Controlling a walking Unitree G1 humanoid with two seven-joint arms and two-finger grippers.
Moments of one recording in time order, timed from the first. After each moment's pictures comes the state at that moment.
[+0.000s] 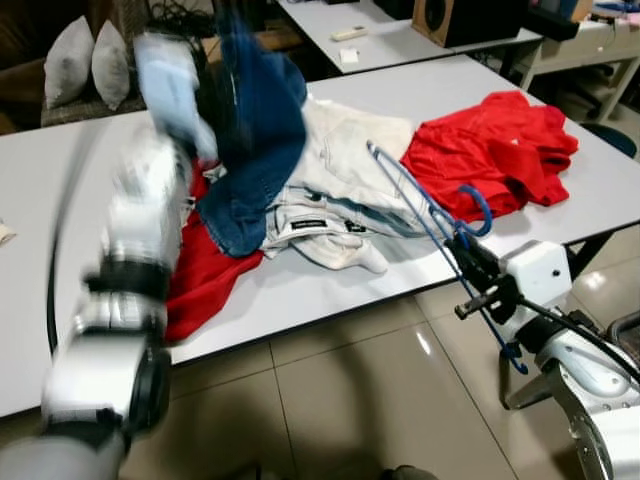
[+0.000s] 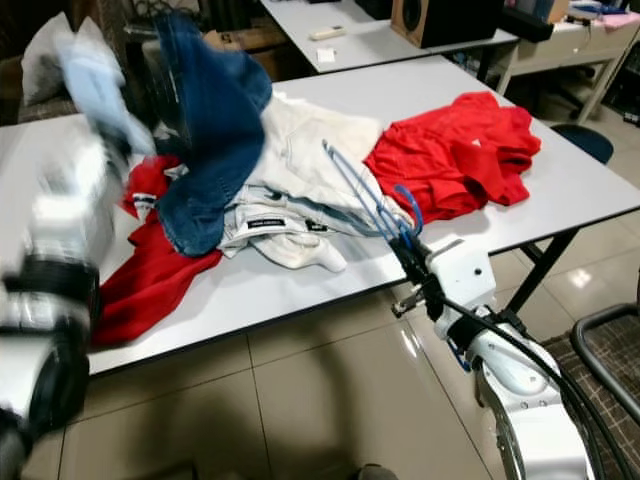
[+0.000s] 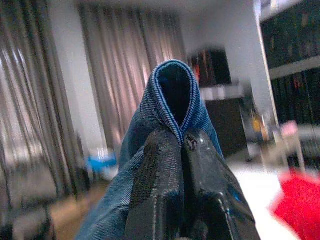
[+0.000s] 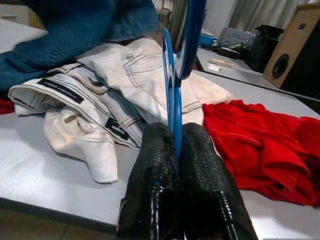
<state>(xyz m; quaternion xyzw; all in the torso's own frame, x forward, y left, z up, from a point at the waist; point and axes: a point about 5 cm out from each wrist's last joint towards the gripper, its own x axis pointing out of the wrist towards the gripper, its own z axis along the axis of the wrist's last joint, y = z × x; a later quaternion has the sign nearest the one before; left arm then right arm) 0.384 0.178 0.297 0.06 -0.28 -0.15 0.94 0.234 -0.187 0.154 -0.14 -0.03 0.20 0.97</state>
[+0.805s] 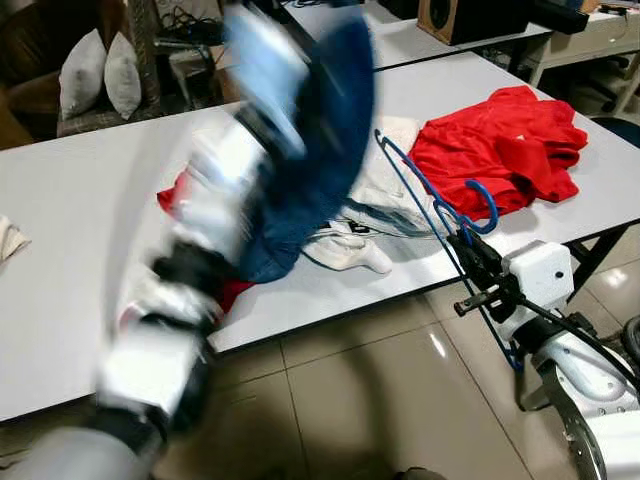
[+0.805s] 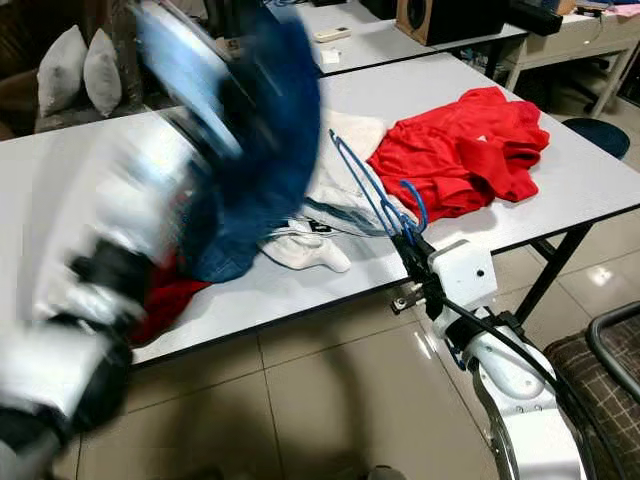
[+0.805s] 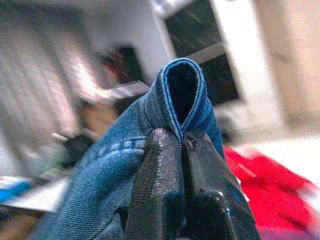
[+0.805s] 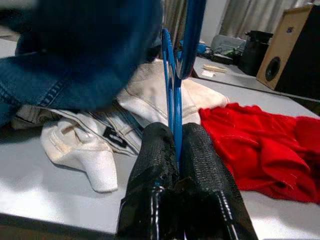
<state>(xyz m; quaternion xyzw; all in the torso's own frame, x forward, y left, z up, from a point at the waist) 0.372 0.067 0.250 0.09 -0.22 -0.37 0.90 0.232 -0.186 0.152 -0.13 -0.04 0.18 0.97</state>
